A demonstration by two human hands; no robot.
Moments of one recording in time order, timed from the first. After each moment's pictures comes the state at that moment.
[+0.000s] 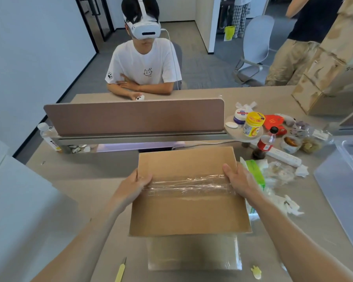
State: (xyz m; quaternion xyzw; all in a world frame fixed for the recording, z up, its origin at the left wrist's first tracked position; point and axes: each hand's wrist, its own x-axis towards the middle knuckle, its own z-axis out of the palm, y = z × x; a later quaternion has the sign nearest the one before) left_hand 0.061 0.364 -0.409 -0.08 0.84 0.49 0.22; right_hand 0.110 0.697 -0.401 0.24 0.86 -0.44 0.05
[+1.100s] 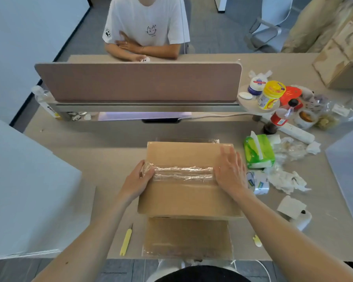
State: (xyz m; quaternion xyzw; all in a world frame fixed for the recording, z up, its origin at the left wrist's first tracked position) left_hand 0.092 0.335 -0.493 -0.09 0.85 0.46 0.22; right_hand 0.127 0.636 -0.477 0.15 0.97 -0.18 0.05
